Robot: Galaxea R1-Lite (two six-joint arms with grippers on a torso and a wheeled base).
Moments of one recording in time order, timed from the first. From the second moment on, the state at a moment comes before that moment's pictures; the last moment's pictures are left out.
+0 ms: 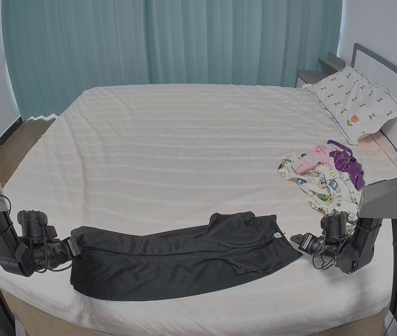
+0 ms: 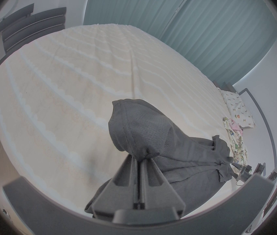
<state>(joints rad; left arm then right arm) 0.18 2.14 -0.37 -0.99 -0.27 -0.38 0.15 2.46 -0.60 -1.12 -0.06 0.67</state>
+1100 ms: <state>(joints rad) 0.11 2.21 -0.39 -1.00 -0.26 -0.38 0.15 2.48 -0.62 -1.09 -0.07 0.66</state>
